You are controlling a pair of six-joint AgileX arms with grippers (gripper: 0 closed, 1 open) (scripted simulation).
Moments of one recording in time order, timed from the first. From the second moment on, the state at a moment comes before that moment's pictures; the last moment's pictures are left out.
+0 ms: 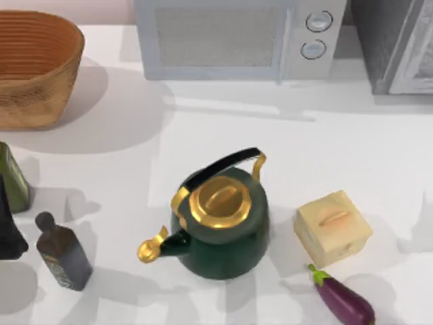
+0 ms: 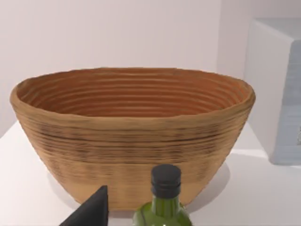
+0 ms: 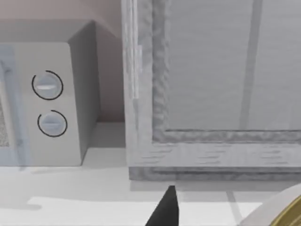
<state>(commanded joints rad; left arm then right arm) 0.00 0.00 0.00 0.00 0.00 0.00 0.00 0.07 0.03 0.04 0.00 0.00</state>
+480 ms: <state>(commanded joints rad) 0.00 0.00 0.00 0.00 0.00 0.00 0.00 0.00 0.00 0.00 0.00 0.00</state>
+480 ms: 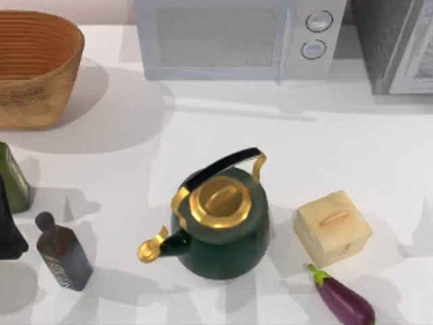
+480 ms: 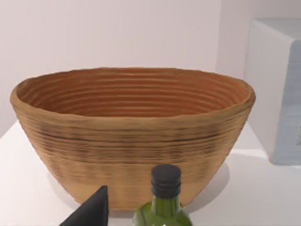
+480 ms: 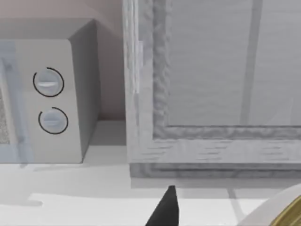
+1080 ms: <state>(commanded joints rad) 0.00 0.00 0.00 0.00 0.00 0.00 0.04 0.32 0.41 -0.10 0.05 0.01</state>
